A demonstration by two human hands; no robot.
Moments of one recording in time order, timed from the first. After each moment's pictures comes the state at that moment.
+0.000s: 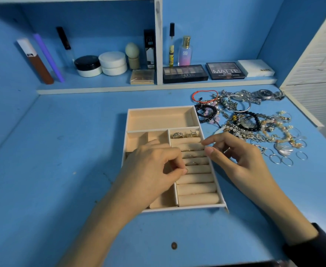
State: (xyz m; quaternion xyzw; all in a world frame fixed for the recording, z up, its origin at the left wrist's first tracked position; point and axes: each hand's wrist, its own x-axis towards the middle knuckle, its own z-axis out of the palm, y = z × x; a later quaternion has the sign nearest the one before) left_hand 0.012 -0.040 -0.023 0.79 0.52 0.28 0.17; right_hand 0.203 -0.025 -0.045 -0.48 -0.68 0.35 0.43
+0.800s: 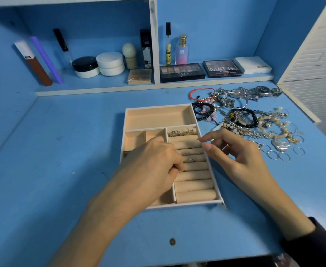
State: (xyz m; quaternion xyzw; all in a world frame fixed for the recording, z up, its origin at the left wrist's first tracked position) left_hand 0.021 -0.042 -0.001 0.84 0.51 0.13 0.13; right_hand 0.205 -0.025 -0.045 -0.47 -0.69 0.34 0.43
